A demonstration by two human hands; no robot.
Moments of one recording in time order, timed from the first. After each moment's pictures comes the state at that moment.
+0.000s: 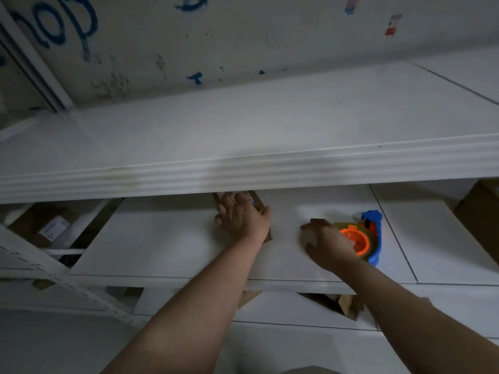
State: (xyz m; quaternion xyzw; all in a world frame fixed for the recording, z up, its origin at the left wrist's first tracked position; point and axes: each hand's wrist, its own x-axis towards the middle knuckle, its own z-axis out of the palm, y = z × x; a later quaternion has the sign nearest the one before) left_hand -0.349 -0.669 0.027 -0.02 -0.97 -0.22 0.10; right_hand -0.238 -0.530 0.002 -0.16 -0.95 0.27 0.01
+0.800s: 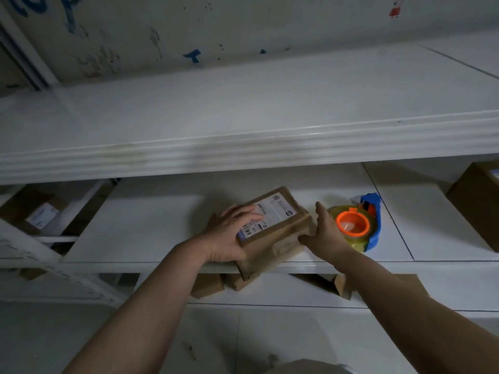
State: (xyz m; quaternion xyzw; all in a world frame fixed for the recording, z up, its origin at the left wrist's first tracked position) left_hand -0.340 -0.773 0.038 -0.39 -0.89 -0.11 -0.22; right_hand -0.229 -0.563 -0.008 -0.26 -0.82 0.50 0.01
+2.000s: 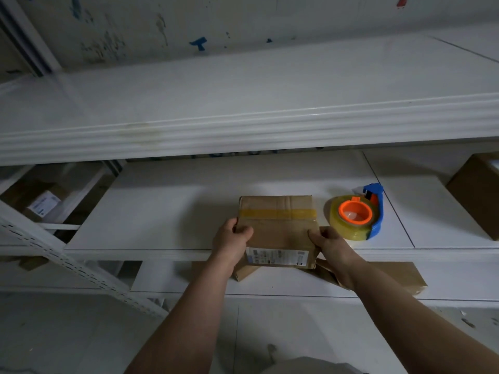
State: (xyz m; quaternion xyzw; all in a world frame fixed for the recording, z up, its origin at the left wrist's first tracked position) left_hand -0.297 -0.772 -0.011 0.02 -0.83 -0.51 -0.20; right_hand -0.192 -0.593 -0.022 -0.35 -0.60 0.72 -0.01
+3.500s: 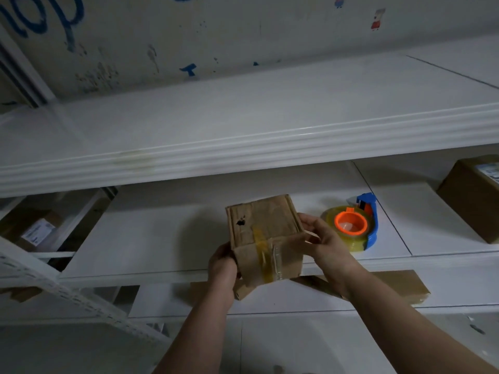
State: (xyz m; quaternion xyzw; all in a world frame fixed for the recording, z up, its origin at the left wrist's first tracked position) left_hand -0.289 -0.773 -0.019 0.16 -0.72 -0.64 -0.20; right_hand -0.191 -0.606 0.019 -0.23 -0.61 0.75 0.08
